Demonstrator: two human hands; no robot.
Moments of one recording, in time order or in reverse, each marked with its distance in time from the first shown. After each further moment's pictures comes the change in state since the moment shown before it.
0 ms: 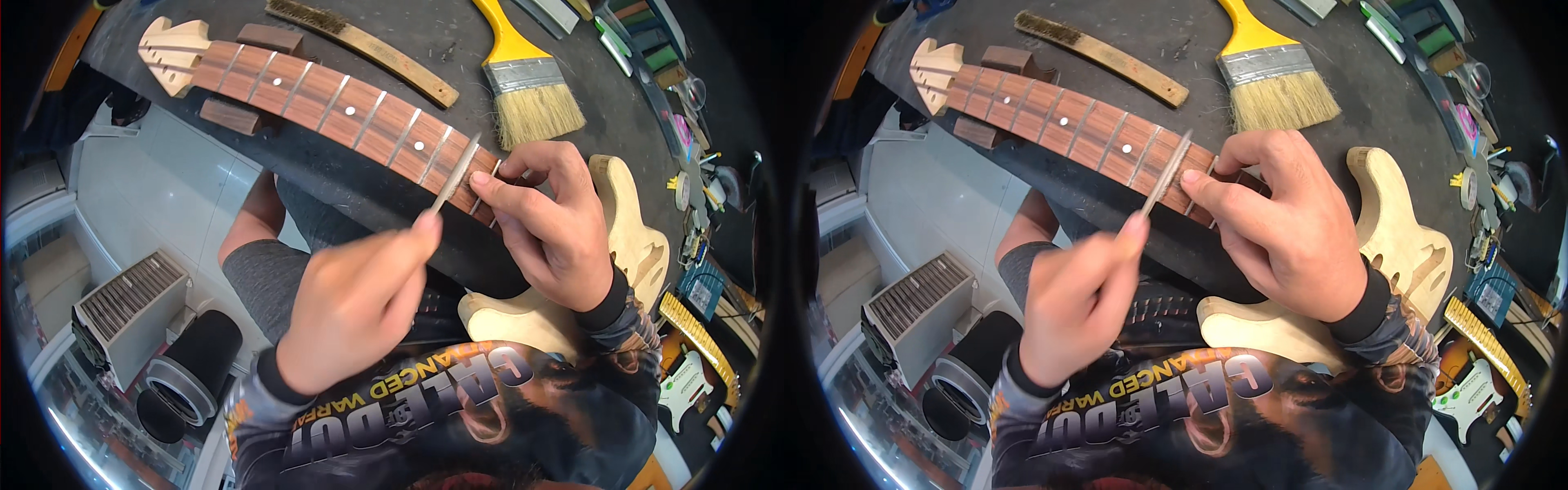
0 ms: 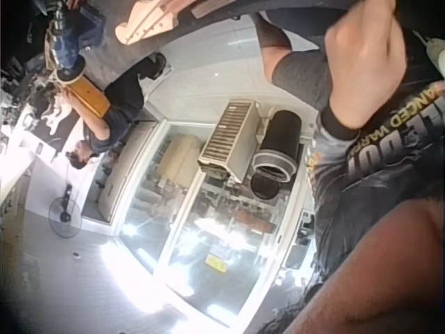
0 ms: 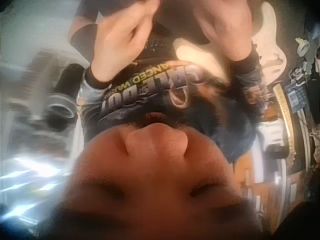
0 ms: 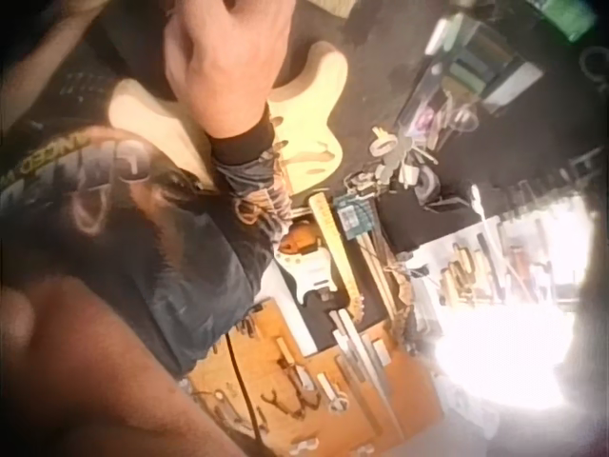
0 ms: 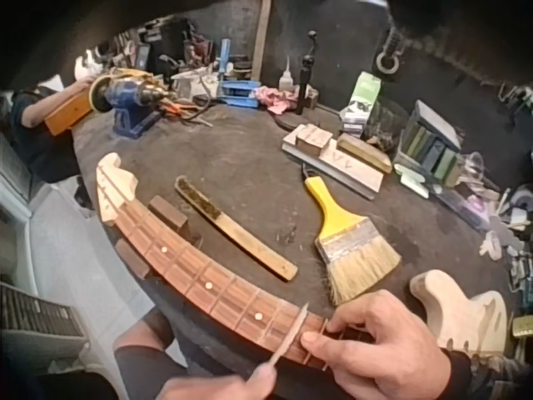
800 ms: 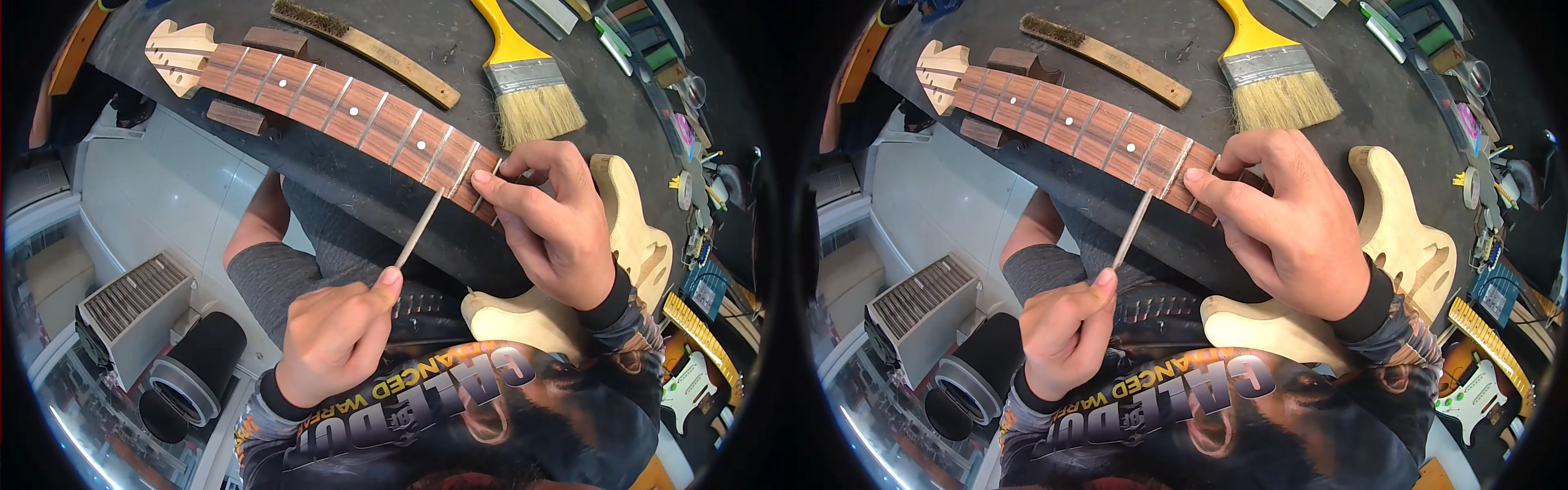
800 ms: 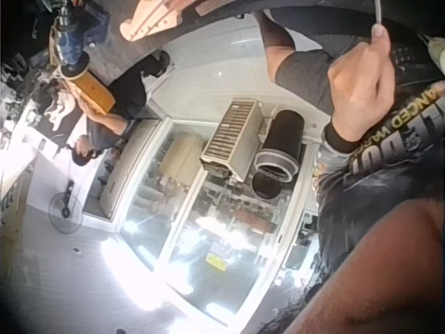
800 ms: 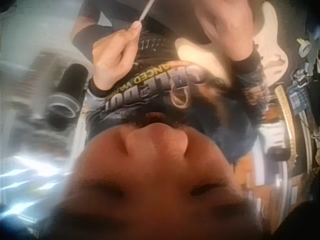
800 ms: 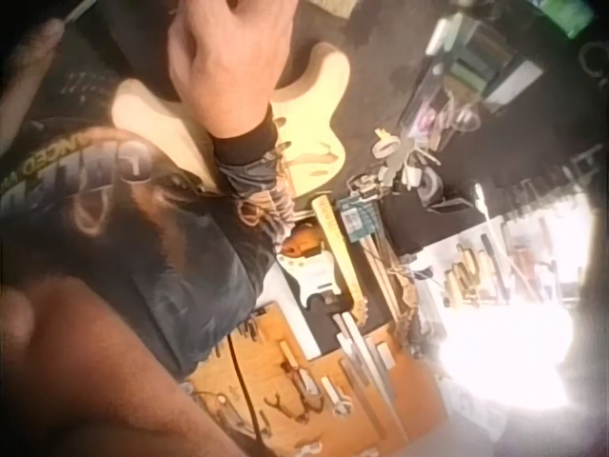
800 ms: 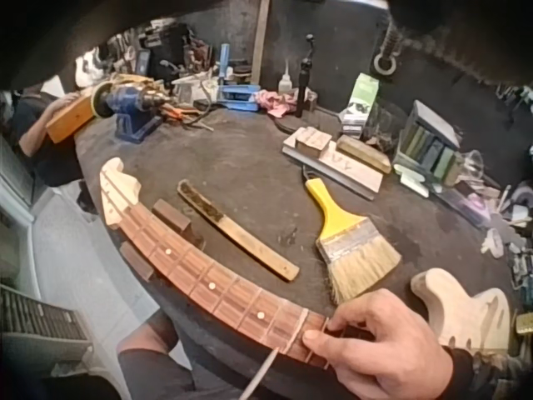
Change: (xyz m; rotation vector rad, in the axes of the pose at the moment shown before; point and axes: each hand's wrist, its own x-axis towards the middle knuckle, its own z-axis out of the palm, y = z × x) left_hand -0.041 0.000 -0.009 -0.015 0.067 0.018; right_hand -0.005 -0.002 -0.006 0.019 -0.085 0.069
